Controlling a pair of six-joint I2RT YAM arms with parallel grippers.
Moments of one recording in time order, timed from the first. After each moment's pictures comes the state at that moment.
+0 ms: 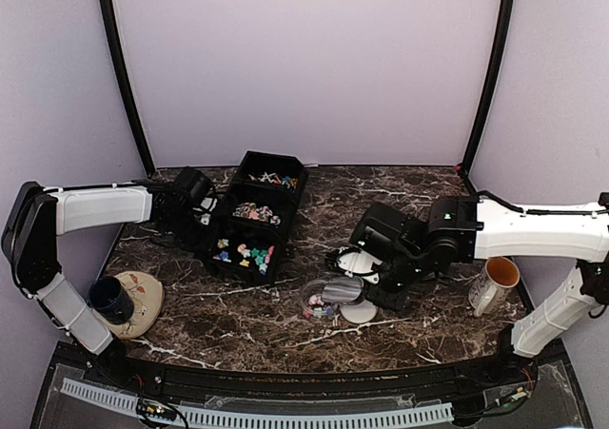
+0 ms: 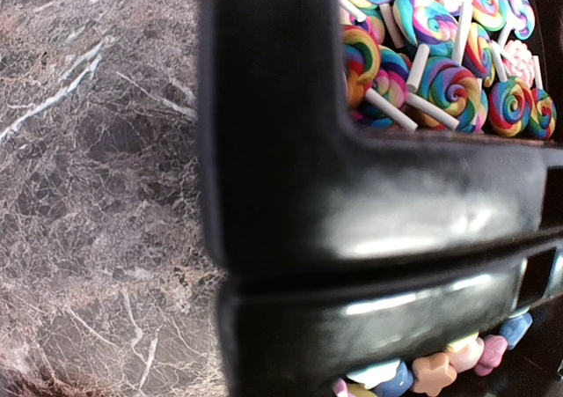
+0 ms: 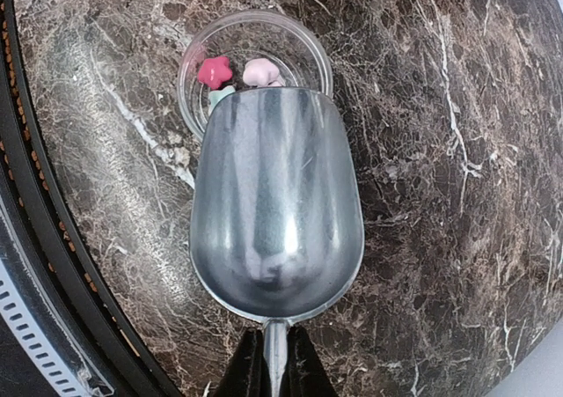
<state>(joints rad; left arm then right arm) -0.48 1.58 1.04 -0.62 0.01 -0.28 1.18 1.43 1.17 -0.95 0.18 -0.09</state>
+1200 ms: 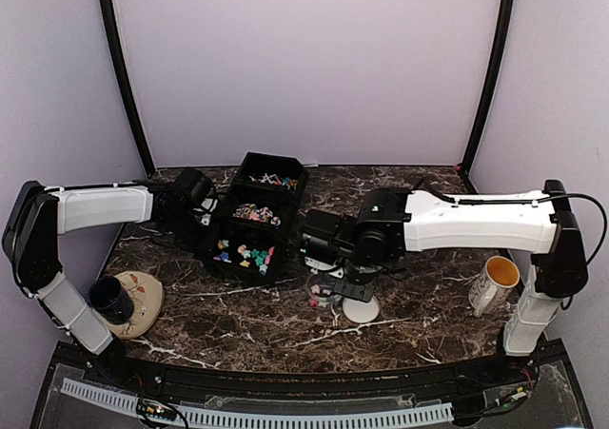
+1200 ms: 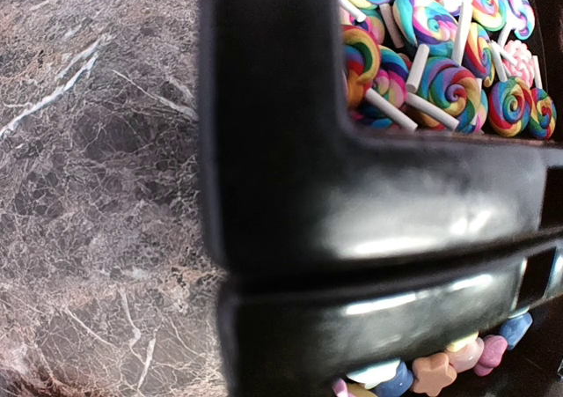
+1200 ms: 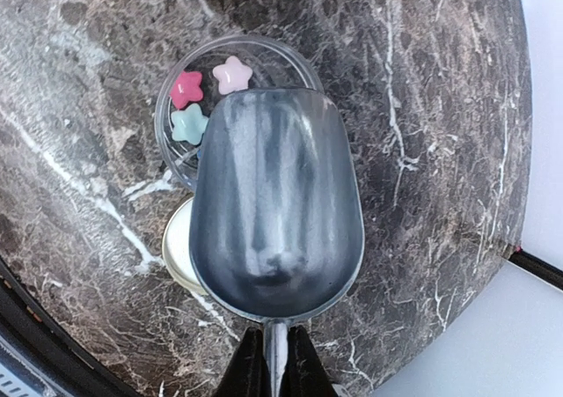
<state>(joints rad) -0.48 1.58 1.05 -0.63 0.01 -0.28 1.24 1.77 1.52 -1.19 0.42 -0.04</state>
